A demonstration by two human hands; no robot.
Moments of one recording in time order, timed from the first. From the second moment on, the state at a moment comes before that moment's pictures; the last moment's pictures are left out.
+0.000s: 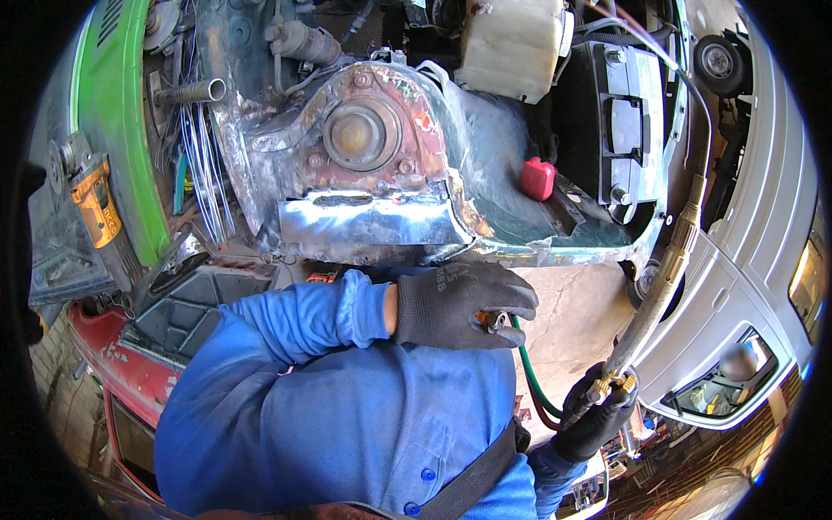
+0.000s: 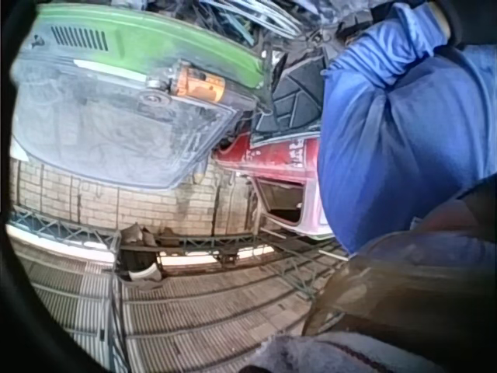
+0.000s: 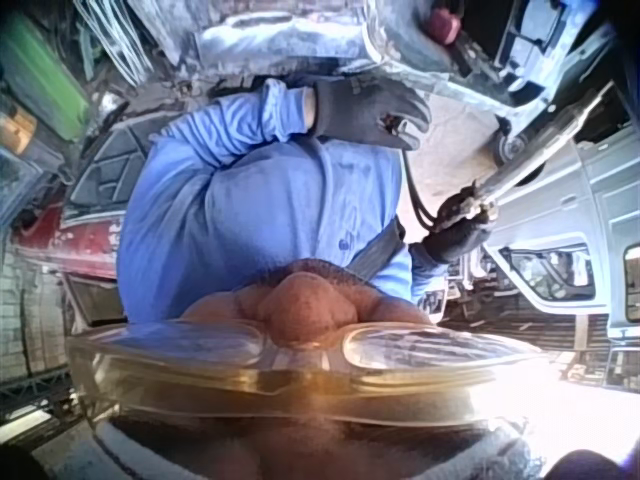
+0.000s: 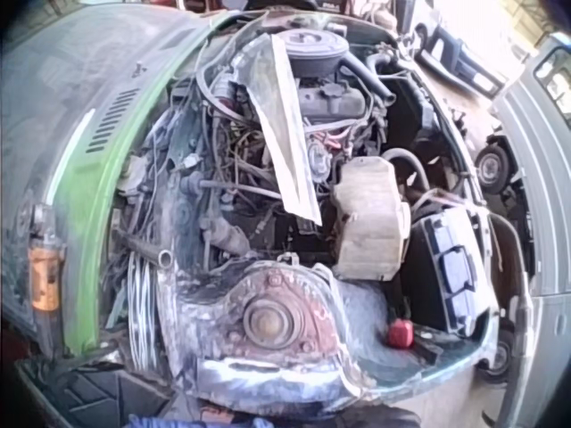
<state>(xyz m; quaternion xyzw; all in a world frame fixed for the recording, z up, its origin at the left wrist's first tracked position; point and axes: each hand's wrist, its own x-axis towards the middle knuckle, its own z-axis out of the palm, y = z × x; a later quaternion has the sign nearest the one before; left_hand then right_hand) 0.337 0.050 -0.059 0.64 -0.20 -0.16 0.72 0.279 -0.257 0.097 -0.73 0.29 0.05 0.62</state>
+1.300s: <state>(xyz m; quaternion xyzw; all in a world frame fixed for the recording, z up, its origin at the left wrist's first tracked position) 0.326 -0.106 0.008 0.84 -0.24 0.11 0.48 0.320 -0.334 0.063 -0.82 0.04 0.08 0.56</state>
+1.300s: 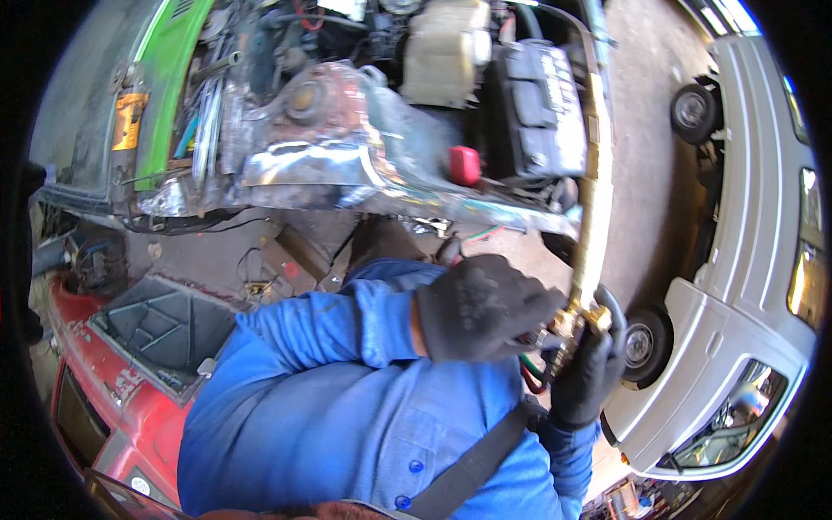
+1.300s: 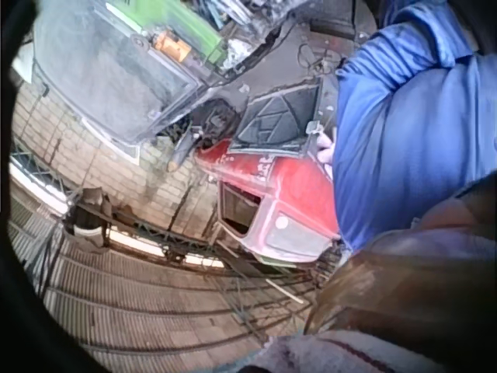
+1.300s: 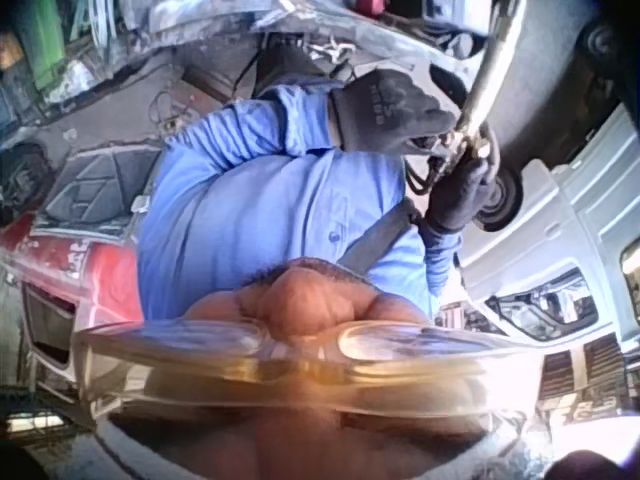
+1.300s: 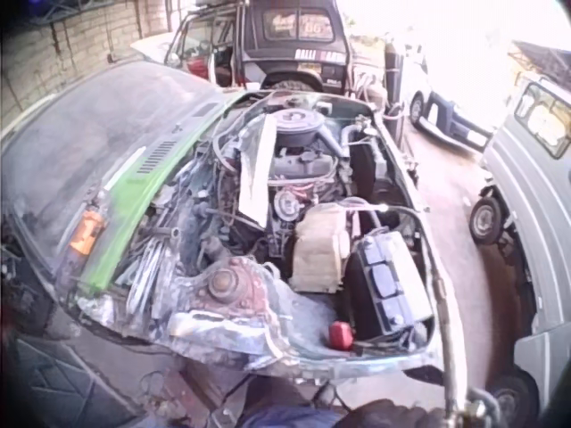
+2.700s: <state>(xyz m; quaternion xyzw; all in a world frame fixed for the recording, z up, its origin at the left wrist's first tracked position) -0.229 -0.212 -0.405 0.57 0.67 -0.20 0.43 0.459 -0.301 -0.048 -0.85 -0.48 -0.18 0.15</state>
